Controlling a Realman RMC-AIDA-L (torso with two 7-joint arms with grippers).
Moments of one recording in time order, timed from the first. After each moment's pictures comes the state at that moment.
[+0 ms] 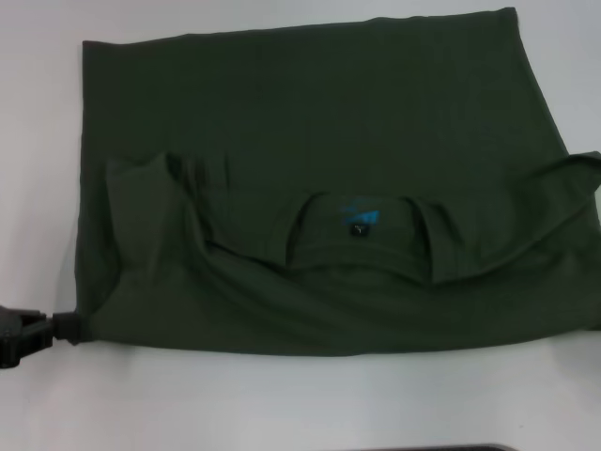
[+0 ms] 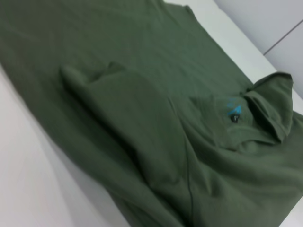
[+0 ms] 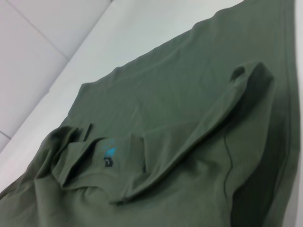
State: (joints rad) left arm -0.24 -2.01 0.63 0.83 2.25 1.76 -1.77; right arm 0.08 1.99 -0.29 -0.65 -2.23 -1.72 1.58
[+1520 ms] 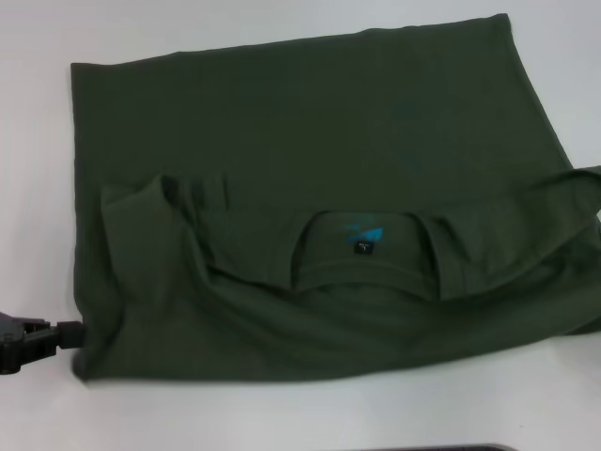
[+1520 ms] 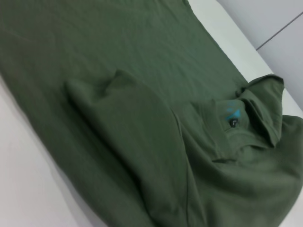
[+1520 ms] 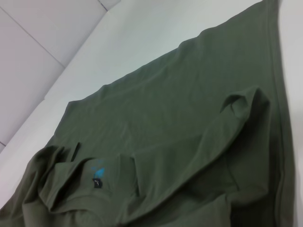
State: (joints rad) left arm -0.28 -2.01 0.54 0.81 2.36 1.82 -1.79; right arm 0.09 1.99 -0.23 -0.64 -2.26 -1.72 1.56
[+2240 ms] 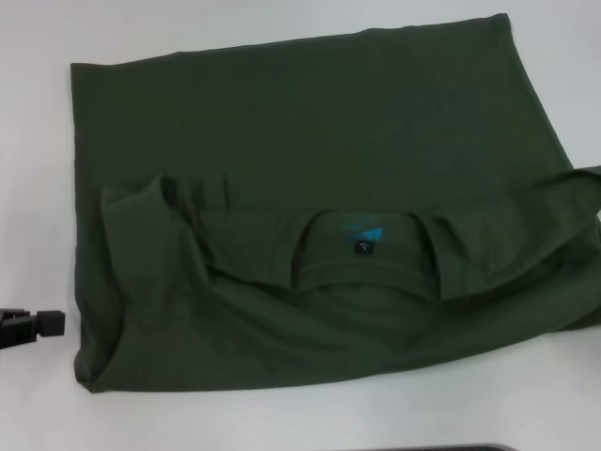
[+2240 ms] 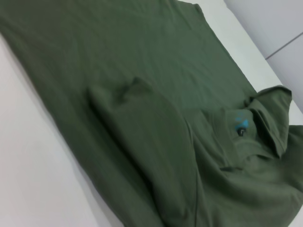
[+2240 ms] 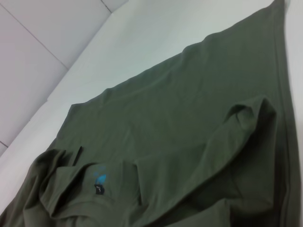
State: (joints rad) left arm -0.30 -1.98 0.53 0.80 2.36 1.83 -1.87; right arm 0.11 1.99 -0.23 -0.64 -2.26 -1.72 1.56
